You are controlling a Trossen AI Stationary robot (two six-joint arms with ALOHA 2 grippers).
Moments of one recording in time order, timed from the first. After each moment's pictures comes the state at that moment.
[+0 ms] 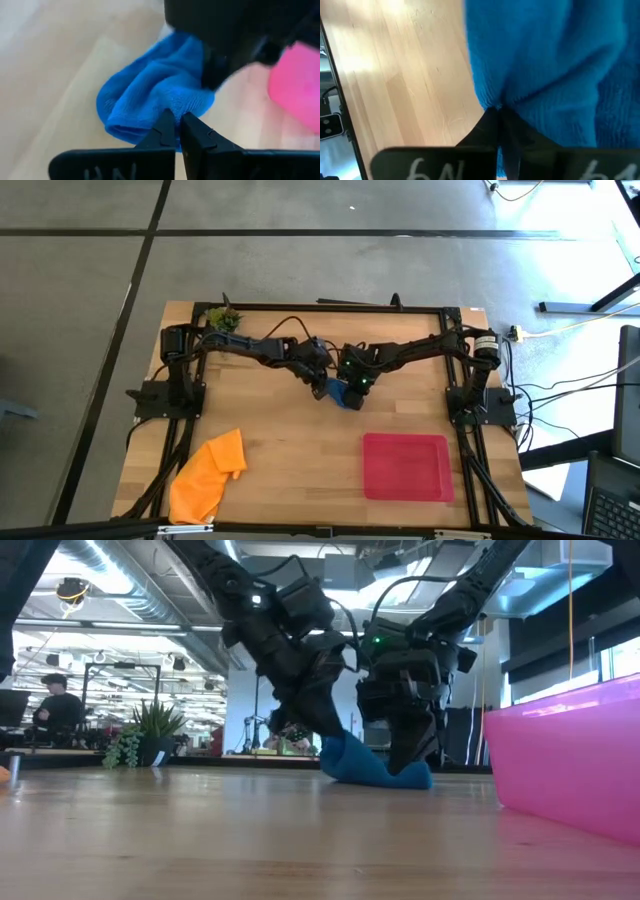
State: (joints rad) left arm 0.23 1.87 1.14 -0.15 0.27 -0.44; right arm -0.22 1.87 0.99 -0.31 -0.54 0.36
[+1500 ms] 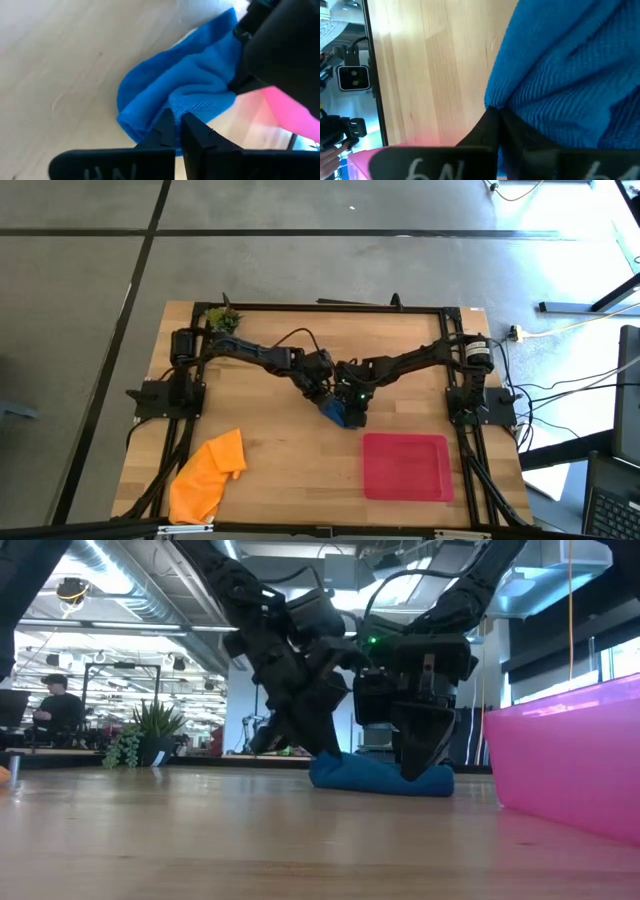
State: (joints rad) left arm 0.17 1.95 1.17 -0.21 0.38 -0.73; right arm -0.09 1.94 1.00 -0.27 -0.68 0.28
